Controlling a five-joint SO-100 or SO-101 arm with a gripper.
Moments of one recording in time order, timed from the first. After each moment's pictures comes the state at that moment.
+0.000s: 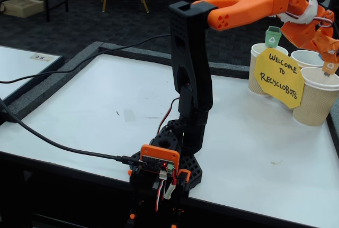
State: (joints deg) arm 42.9 102.2 94.3 48.3 12.9
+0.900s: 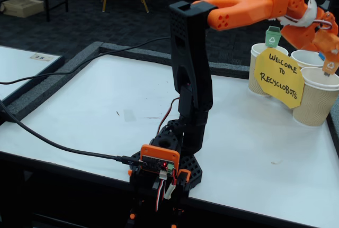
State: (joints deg) arm 42.5 102.2 97.7 44.3 12.9
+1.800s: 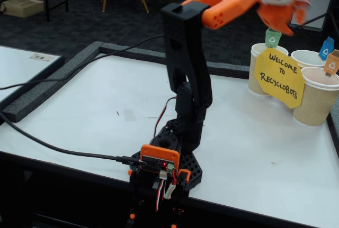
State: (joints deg) arm 28.2 110.7 86.4 67.6 12.9
